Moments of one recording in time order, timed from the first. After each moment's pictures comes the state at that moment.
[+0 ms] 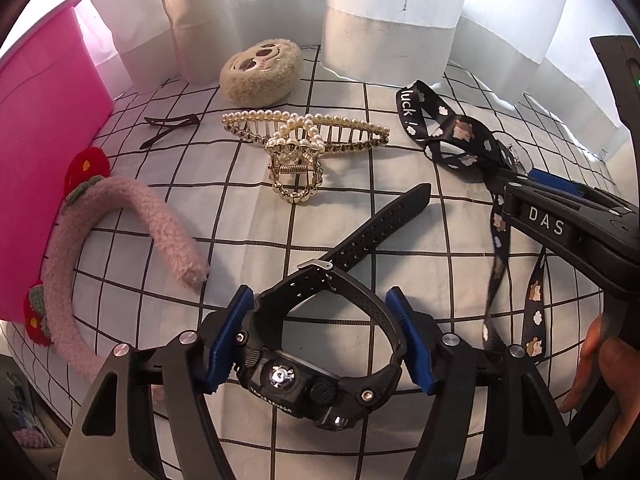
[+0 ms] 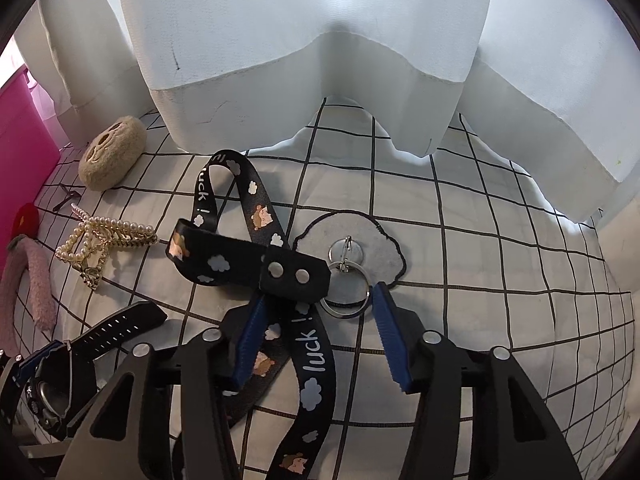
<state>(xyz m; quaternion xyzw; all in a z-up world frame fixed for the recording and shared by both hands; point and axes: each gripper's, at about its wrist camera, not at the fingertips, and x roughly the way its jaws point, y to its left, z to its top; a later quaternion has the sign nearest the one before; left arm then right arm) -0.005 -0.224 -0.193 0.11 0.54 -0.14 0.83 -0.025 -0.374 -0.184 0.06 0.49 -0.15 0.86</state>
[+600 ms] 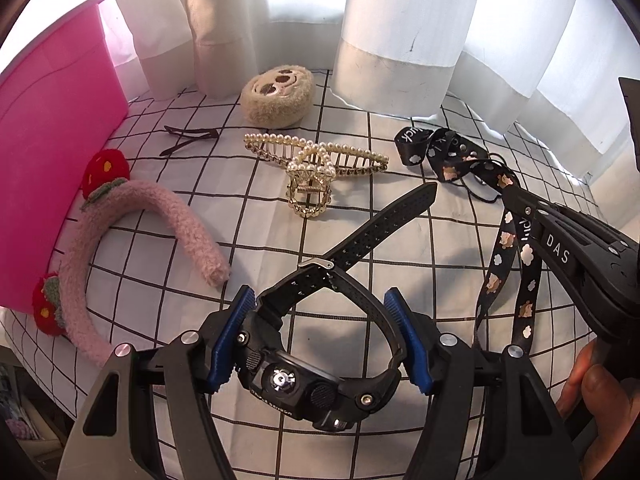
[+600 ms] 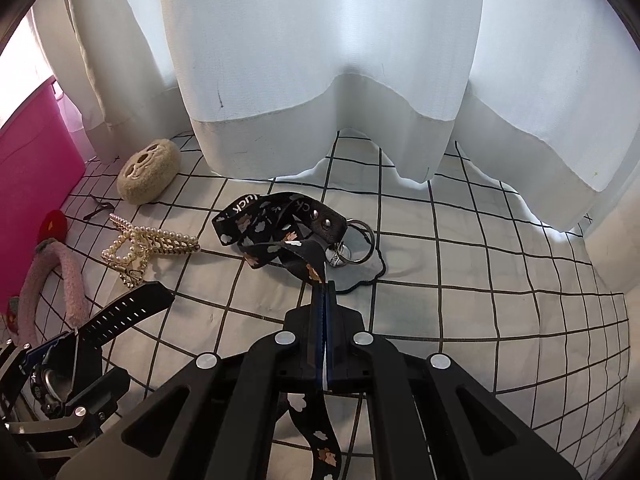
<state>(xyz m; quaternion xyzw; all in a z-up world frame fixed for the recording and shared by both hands) -0.010 -0.209 -0.165 0.07 0.52 -0.15 0.84 -0.072 -0.334 -0.154 0.07 0.44 -0.14 0.88</state>
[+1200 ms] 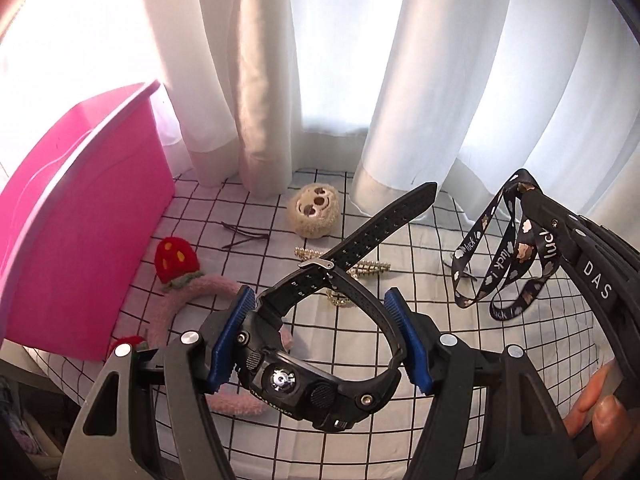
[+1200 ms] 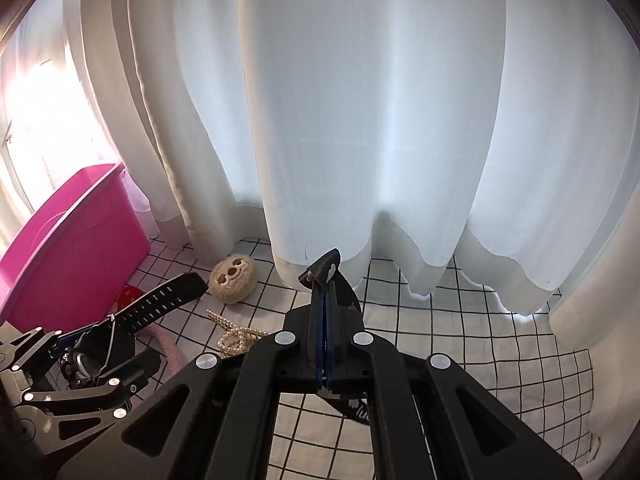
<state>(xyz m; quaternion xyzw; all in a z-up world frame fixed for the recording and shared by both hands) 0.007 -0.167 -0.051 0.05 0.45 -0.16 0.88 -0.058 -0.312 -0.012 0.05 0.34 -0.12 0.93</state>
